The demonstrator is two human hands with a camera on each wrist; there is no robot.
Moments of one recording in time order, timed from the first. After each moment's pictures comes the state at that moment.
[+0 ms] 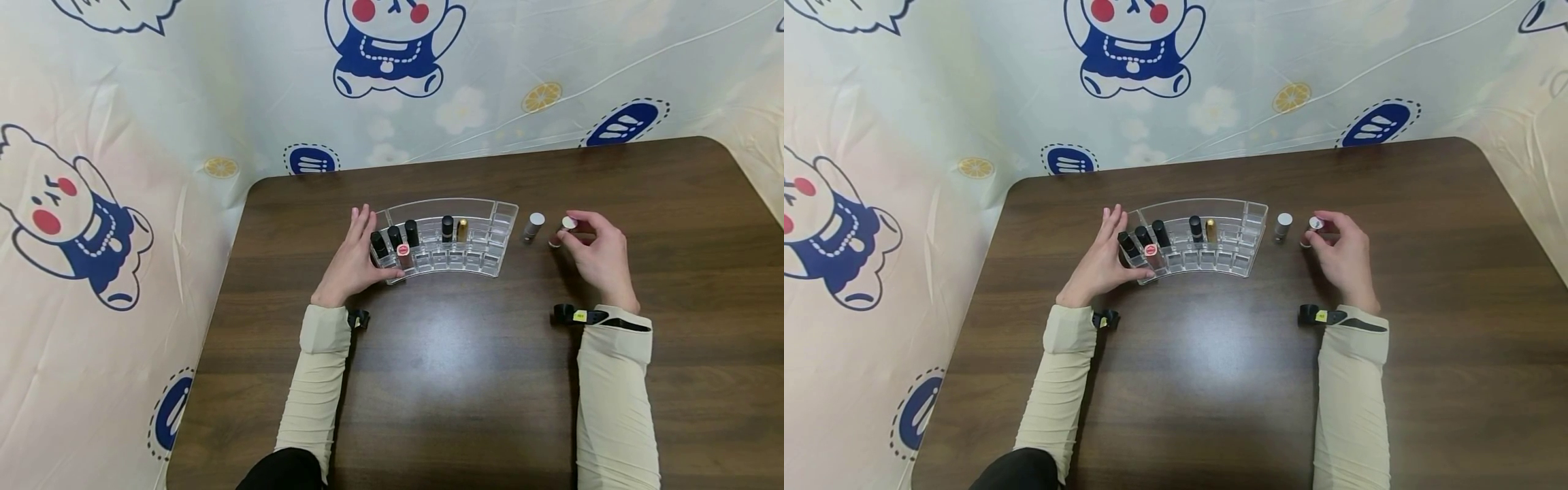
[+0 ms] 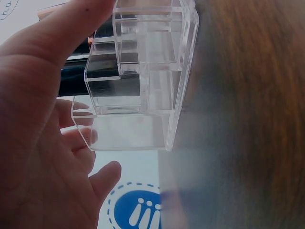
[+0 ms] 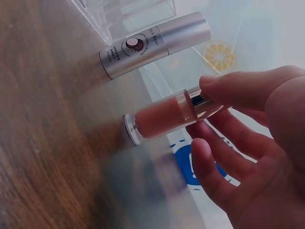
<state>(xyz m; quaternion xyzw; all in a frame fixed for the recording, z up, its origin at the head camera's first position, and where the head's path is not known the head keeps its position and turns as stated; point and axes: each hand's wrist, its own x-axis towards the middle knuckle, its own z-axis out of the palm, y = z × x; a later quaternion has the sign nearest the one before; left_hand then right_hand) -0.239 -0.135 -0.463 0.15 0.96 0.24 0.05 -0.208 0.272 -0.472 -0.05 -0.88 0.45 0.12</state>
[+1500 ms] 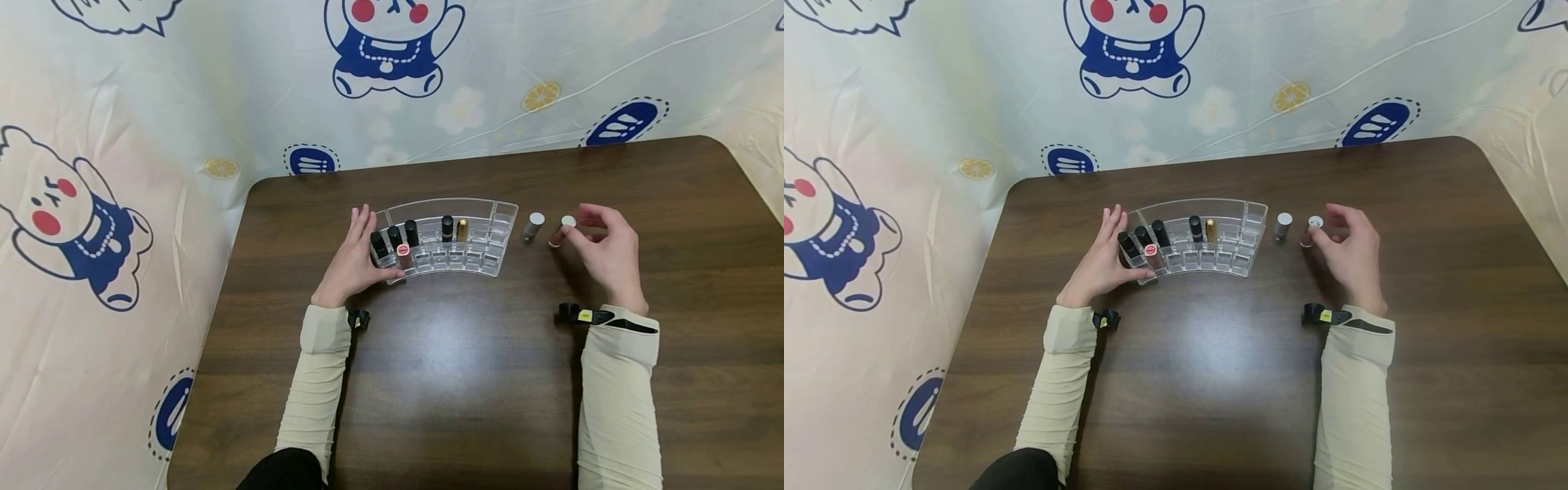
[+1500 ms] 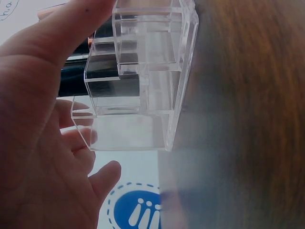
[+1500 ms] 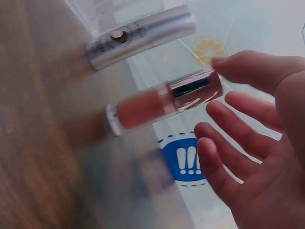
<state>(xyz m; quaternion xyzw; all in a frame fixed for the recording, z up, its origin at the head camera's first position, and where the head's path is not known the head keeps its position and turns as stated) -0.240 -0.135 -0.465 0.15 0.96 0.24 0.04 -0.204 0.273 -0.462 -0.09 -0.87 0.47 0.15</state>
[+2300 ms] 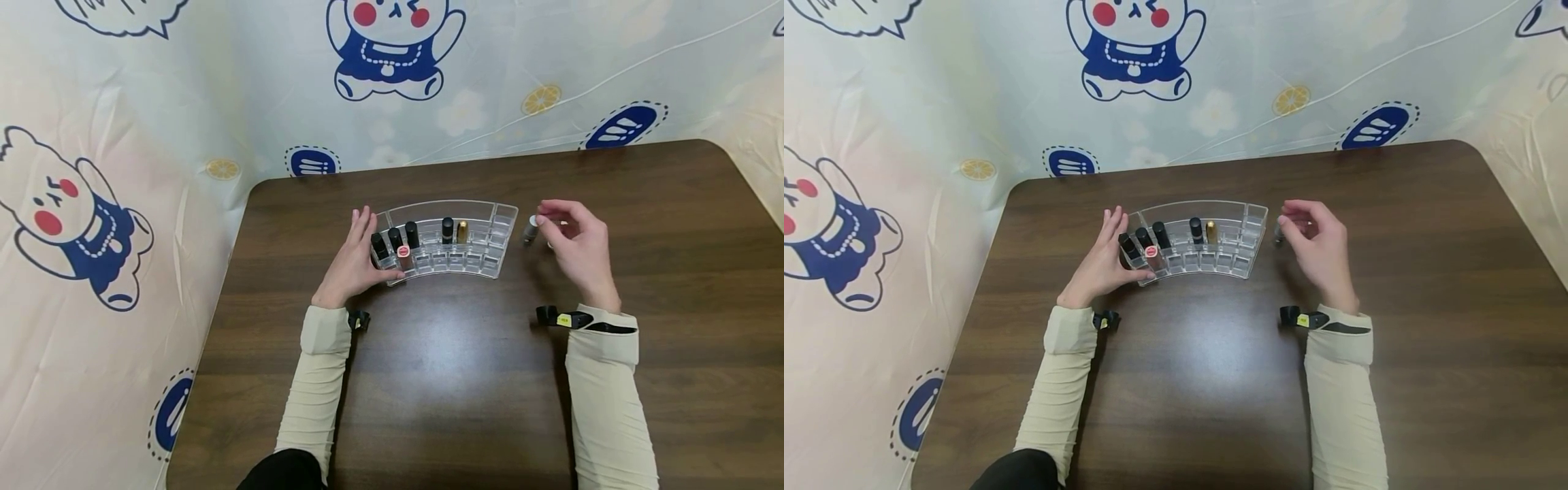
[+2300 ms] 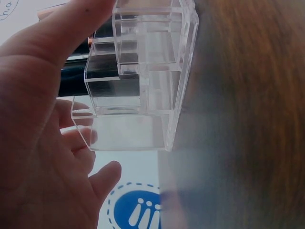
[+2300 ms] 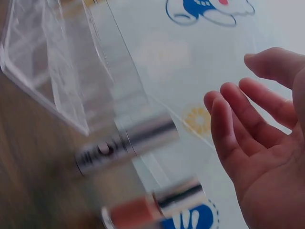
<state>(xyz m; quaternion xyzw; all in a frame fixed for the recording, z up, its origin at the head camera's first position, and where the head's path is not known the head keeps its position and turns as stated) -0.241 -0.135 -0.466 0.16 0.96 0.24 0.04 -0.208 0.228 -0.442 0.03 -0.78 0.60 0.19</state>
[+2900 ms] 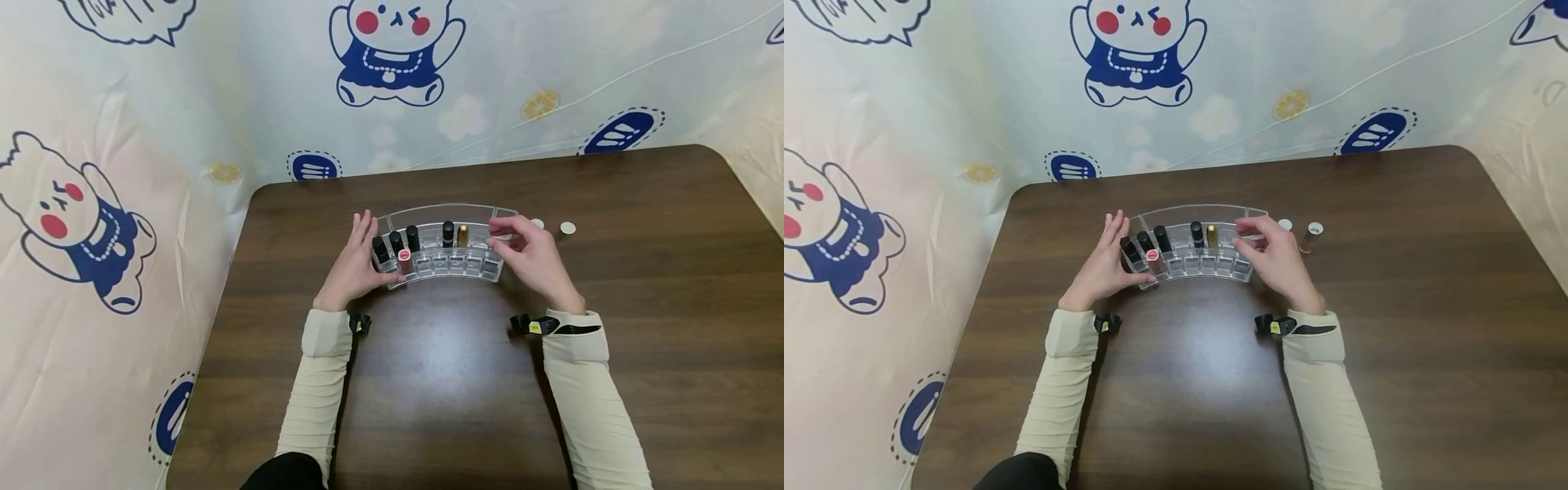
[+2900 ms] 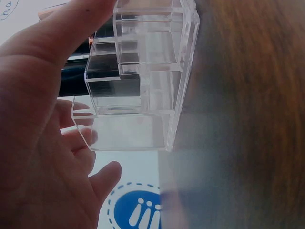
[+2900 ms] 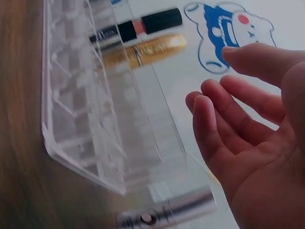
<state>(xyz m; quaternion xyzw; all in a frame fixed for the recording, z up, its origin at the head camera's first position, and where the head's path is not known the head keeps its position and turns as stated) -0.239 -0.134 -0.464 0.15 0.96 0.24 0.04 -0.212 0.187 -0.449 0.13 -0.84 0.51 0.10</state>
